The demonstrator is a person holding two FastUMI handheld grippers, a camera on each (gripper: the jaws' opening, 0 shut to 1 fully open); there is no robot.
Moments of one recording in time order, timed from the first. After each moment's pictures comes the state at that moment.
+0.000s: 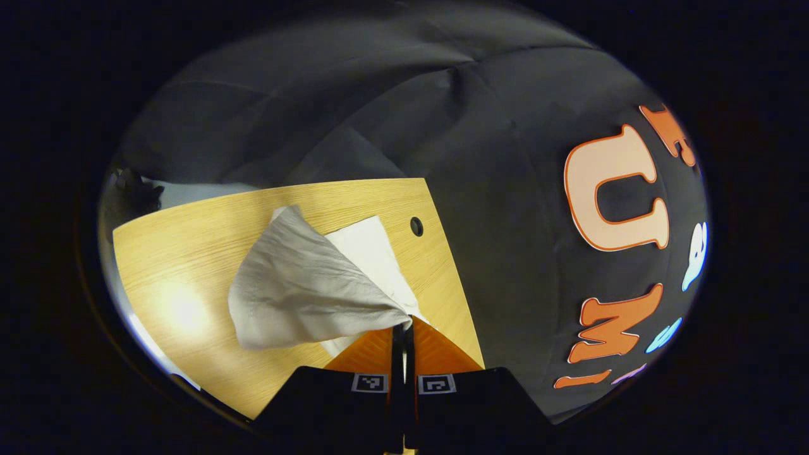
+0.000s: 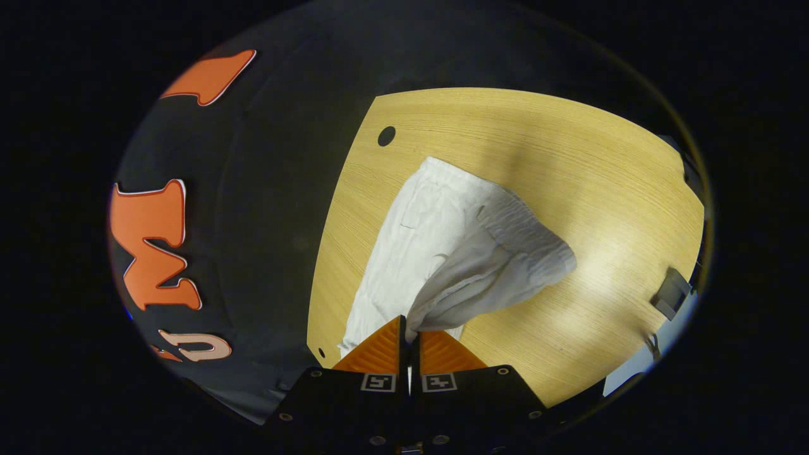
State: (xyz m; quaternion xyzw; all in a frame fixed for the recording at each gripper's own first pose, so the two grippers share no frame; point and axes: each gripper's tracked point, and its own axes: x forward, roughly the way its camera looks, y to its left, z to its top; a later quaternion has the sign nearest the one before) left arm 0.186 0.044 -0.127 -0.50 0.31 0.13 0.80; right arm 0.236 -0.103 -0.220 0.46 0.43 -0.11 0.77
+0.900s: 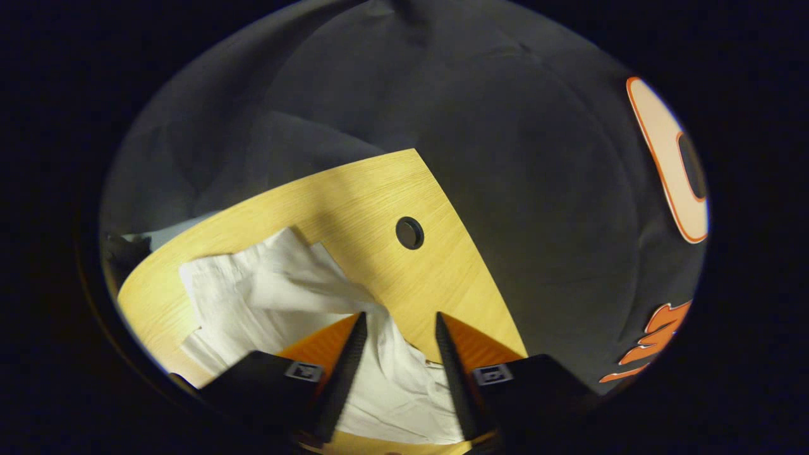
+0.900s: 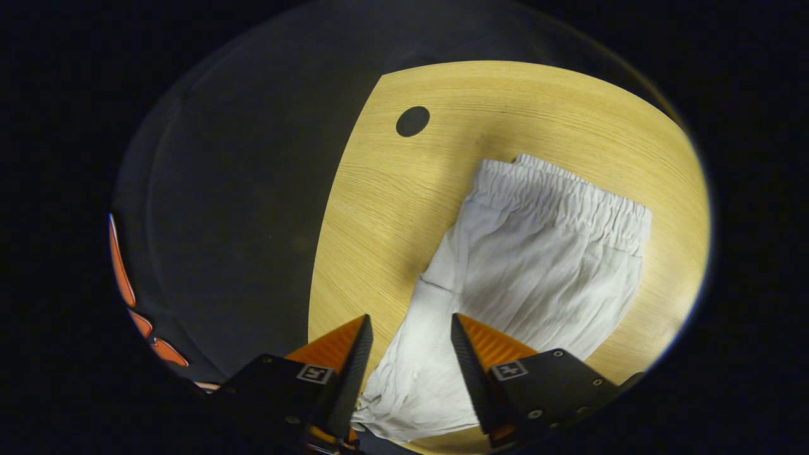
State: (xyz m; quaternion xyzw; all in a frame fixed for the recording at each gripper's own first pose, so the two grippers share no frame) left arm 0.373 0.048 -0.230 -0.38 0.41 0.14 0.82; right arm 0.397 -0.087 -0.285 0.46 0.44 -0.14 0.76
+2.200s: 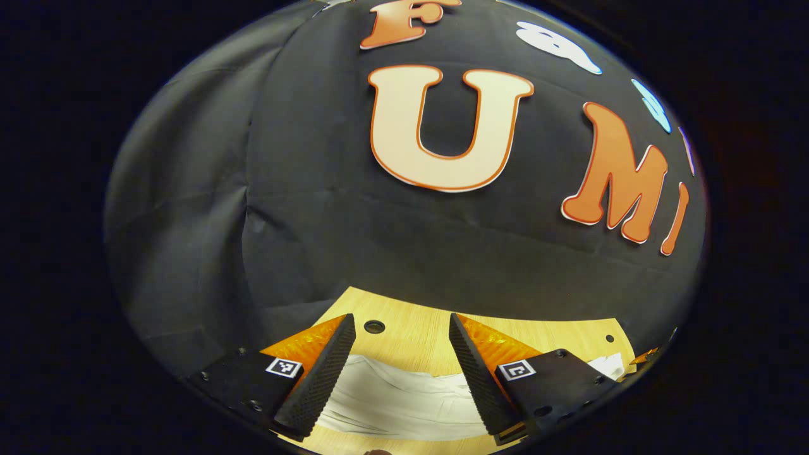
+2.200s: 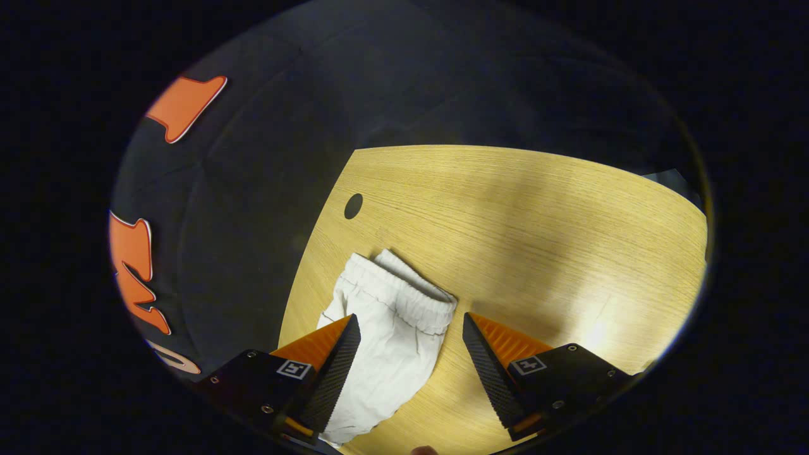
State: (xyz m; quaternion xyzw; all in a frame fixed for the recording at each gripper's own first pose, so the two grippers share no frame) left arm 0.288 -0.031 -0.011 -0.03 0.15 0.06 0.99; right arm 0.281 -0.254 -0.284 0.41 0.34 -0.17 0.83
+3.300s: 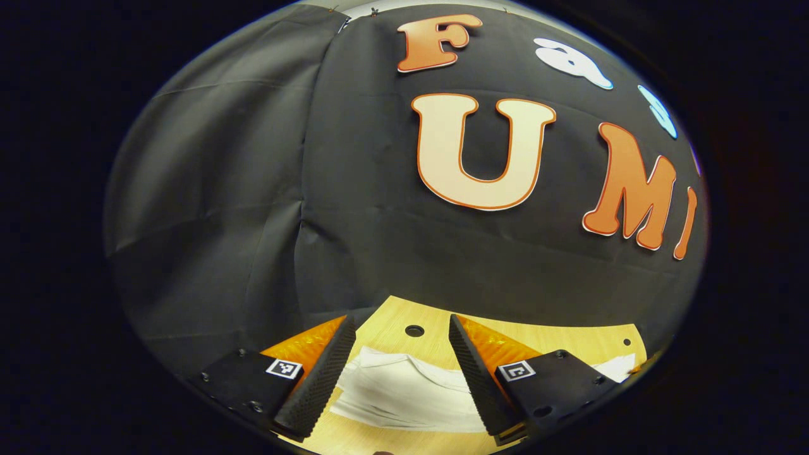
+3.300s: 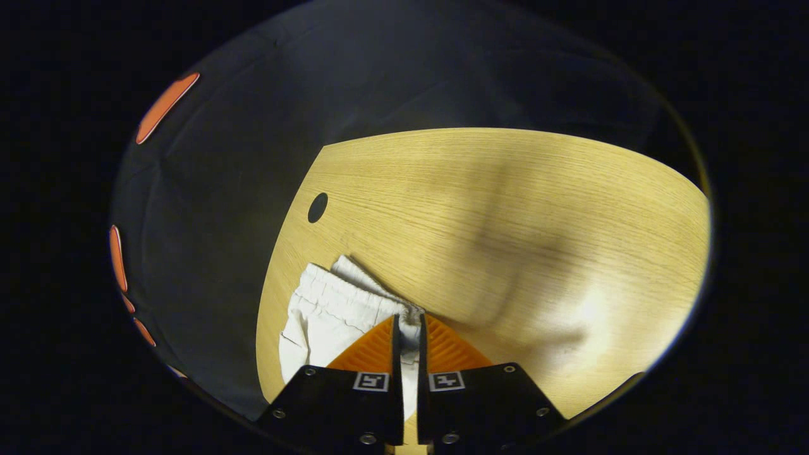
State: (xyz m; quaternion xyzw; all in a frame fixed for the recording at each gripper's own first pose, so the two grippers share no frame) left arm 0.231 0.027 0.003 -0.03 0.14 0.13 0.98; right arm 0.307 -0.267 -0.320 0.40 0.35 -0.23 0.82
